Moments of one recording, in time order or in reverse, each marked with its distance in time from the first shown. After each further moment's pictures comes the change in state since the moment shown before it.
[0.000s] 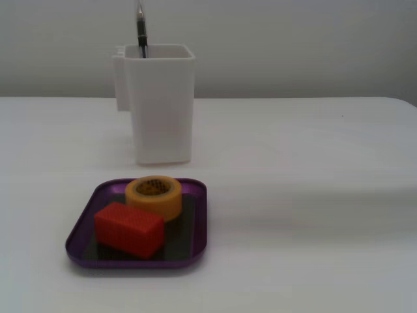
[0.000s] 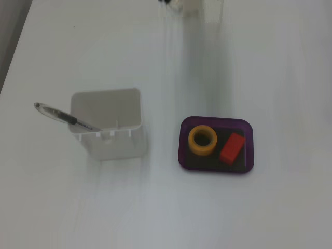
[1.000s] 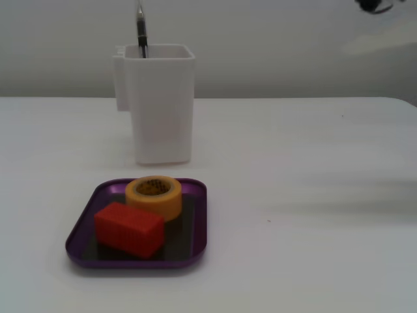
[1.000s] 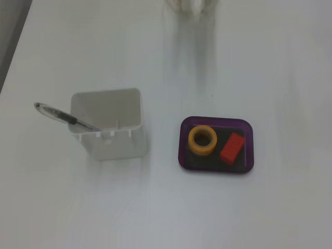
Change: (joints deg) arm 0.4 94.5 115.4 -33.2 0.5
